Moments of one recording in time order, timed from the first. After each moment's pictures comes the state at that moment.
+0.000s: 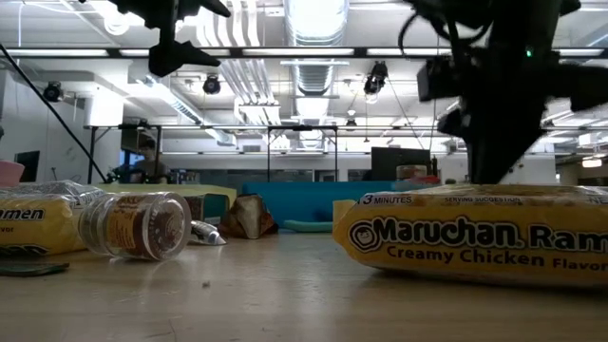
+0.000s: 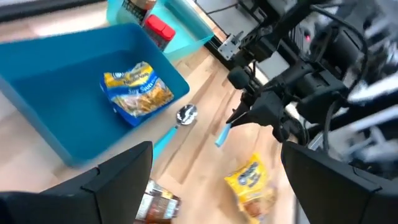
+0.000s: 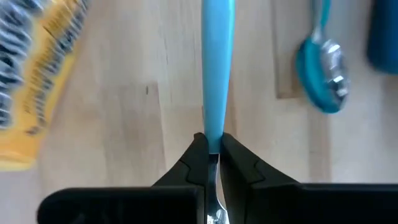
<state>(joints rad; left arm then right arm) 0.20 0.95 0.88 -0.41 0.11 -0.67 0.28 1.53 0.91 -0.68 0.14 0.37</state>
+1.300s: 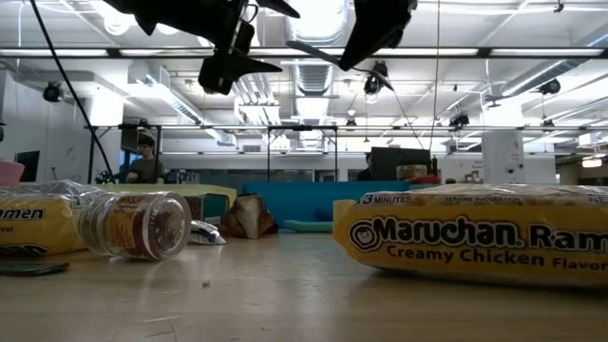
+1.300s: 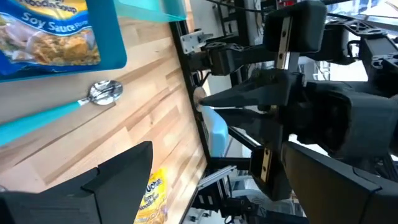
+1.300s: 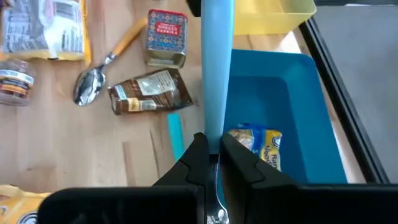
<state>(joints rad) 0.18 1.29 0.89 0.04 0.25 -1.26 0.10 1.59 1.45 -0.78 0.34 0.18</state>
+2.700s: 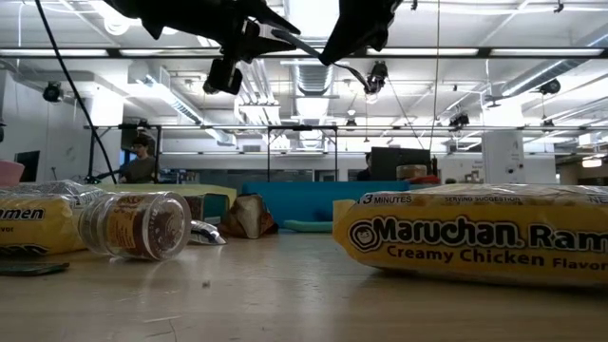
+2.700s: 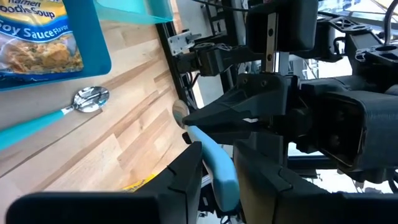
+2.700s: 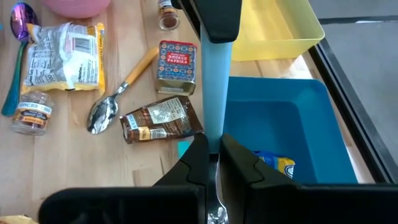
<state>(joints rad) 0.18 1.32 0.89 0.12 0.27 -1.25 0.06 1.61 1.45 -0.67 0.29 0.15</state>
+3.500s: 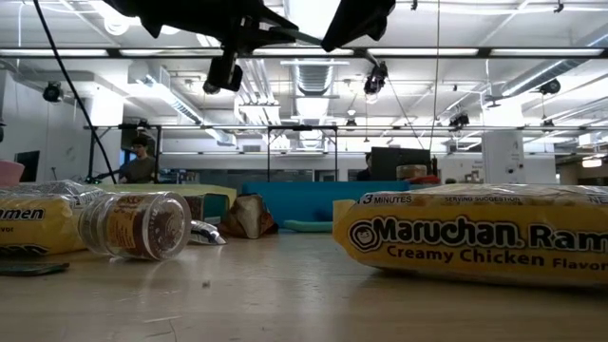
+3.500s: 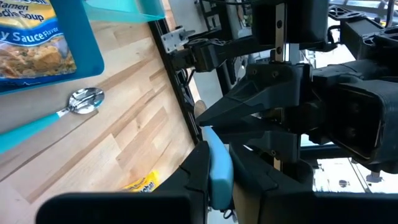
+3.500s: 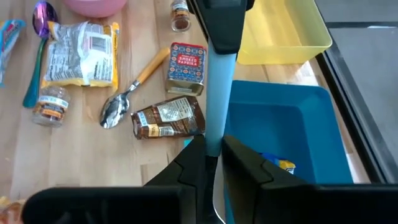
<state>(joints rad) 0.18 1.31 0.89 0.12 0.29 -1.20 0.07 1.61 1.53 -0.74 0.25 0.11</state>
